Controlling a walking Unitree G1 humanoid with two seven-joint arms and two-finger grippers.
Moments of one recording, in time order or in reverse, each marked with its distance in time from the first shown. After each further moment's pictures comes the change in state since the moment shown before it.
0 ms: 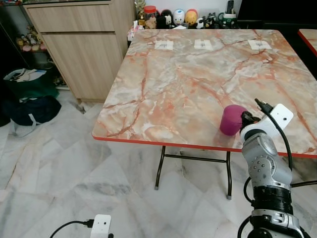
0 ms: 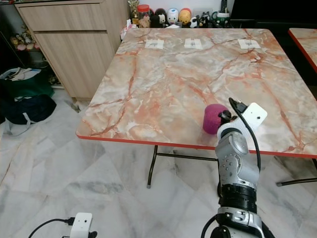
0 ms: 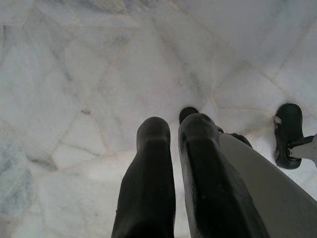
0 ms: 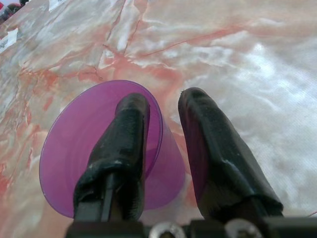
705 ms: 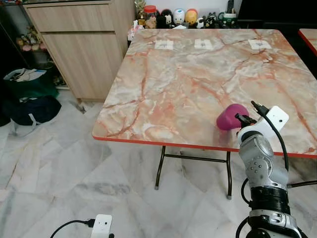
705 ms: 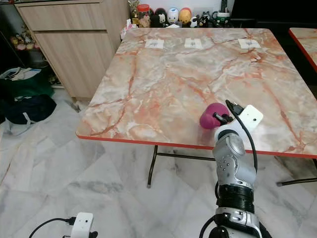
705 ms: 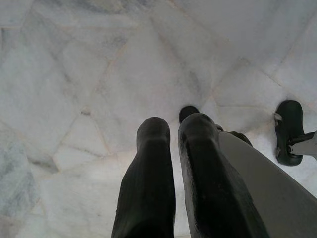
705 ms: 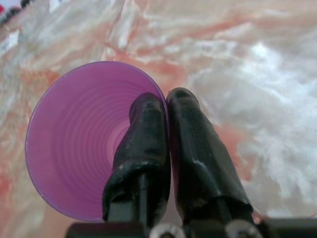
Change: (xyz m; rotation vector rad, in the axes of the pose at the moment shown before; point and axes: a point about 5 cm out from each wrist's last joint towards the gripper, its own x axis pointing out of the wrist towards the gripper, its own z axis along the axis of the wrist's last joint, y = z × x) left arm 0.000 -0.001 0.000 0.021 0.000 -0.010; right arm 0.000 0.004 -0.007 0.027 -0.019 0.002
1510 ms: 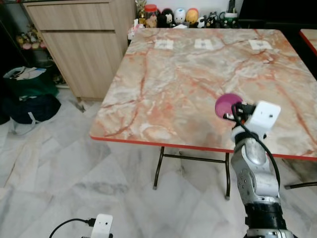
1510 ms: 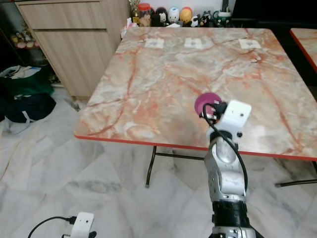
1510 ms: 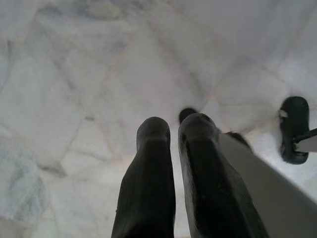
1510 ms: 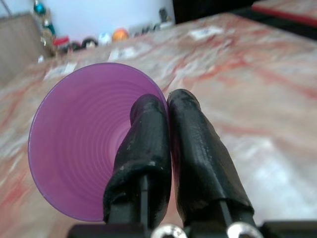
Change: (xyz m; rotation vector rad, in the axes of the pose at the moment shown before) left arm -0.001 0.001 -0.002 0.061 -0.002 0.016; right arm -0.023 0.030 0.007 -0.313 -0.261 0.207
